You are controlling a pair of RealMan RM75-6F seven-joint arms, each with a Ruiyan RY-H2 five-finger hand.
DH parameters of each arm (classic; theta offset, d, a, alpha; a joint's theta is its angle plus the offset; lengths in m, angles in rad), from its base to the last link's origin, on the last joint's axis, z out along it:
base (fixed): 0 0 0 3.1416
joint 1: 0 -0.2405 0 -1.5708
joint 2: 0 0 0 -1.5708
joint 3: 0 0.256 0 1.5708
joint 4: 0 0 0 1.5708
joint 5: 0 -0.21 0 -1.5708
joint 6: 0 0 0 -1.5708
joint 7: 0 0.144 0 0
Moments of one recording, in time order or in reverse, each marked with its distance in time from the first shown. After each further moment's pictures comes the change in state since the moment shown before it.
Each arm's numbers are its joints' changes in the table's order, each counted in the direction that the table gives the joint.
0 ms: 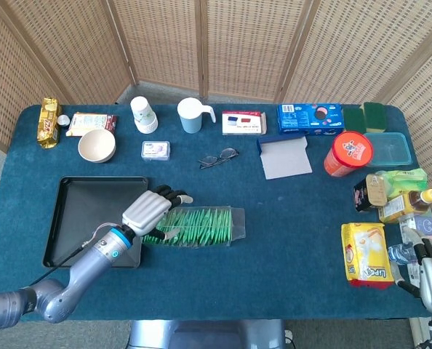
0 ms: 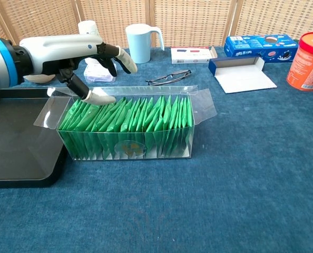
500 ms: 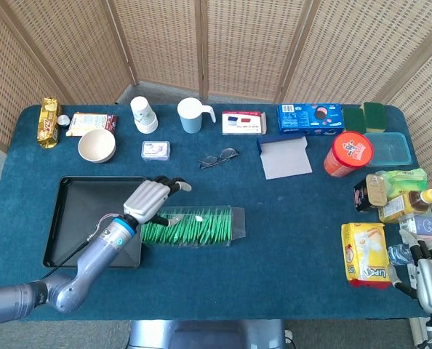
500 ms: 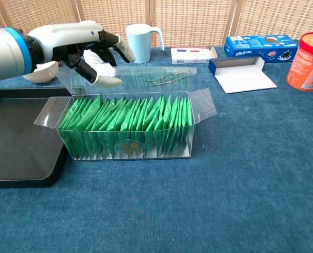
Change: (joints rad) left arm 0.049 0.040 -0.052 -0.056 0.154 -0.004 -0.042; right arm -0.002 0.007 -0.007 -0.003 -0.005 0.030 0.002
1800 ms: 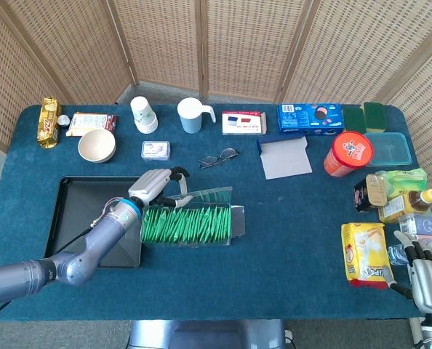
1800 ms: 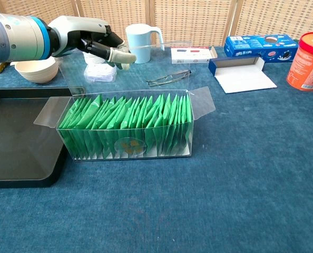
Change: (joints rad) left arm 0.139 -0.022 -0.033 -0.102 0.250 0.163 -0.188; right arm 0.000 0.015 -0.001 -0.003 -0.001 0.014 0.011
